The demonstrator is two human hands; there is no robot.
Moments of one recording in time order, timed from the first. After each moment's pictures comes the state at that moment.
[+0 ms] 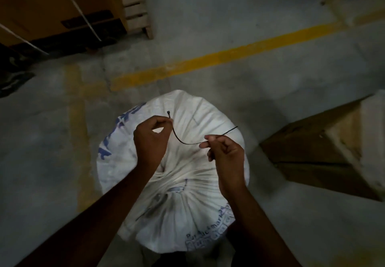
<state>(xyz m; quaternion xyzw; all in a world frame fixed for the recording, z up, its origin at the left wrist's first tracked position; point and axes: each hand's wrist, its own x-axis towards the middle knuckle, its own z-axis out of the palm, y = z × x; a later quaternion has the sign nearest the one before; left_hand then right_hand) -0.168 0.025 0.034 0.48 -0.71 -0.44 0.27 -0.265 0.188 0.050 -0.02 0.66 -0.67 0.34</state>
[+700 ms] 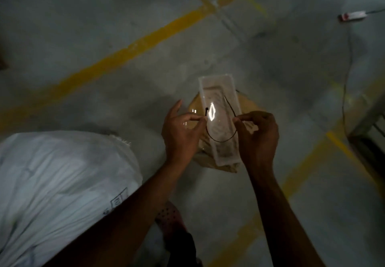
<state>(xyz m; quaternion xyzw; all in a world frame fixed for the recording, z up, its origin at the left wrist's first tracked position) -0.531 0.359 0.032 0.29 -0.77 -0.55 0.15 -0.578 0.516 0.088 0.02 0.90 -0.43 -0.05</state>
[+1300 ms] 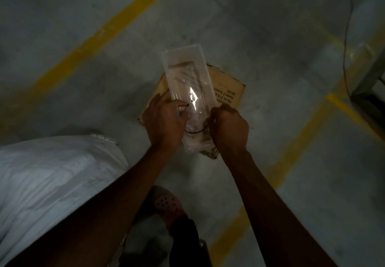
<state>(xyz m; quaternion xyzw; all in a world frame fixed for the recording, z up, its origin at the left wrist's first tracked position) -0.576 0.409 -0.006 0.21 -0.94 -0.27 0.06 -0.605 0.567 0.008 -0.10 0.98 -0.15 0.07</state>
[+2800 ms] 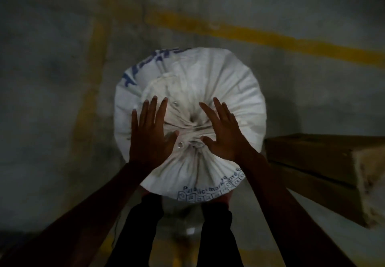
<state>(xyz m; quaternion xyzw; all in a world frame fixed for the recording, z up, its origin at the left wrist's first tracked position) 0.017 0.100 -0.016 0.53 -0.82 -0.21 0.05 -0.216 0.157 0.006 -0.61 0.70 -0.08 0.37</state>
